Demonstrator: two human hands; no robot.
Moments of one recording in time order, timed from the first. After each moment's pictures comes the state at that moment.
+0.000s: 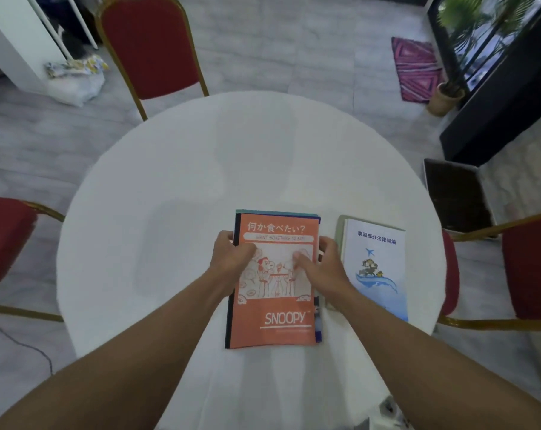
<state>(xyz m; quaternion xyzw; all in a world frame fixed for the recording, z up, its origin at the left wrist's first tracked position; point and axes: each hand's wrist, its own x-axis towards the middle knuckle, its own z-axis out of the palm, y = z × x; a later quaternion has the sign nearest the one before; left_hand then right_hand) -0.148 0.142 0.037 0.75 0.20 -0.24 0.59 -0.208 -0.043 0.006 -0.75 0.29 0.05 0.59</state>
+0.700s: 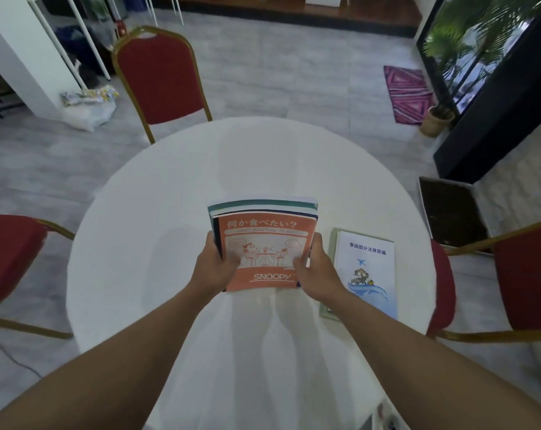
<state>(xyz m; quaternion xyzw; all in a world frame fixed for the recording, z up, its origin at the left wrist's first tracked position) -0.159 0.177 0.056 0.83 0.00 -0.13 0.55 -0.210 -0.039 0.046 -0.84 0.14 0.02 0.52</state>
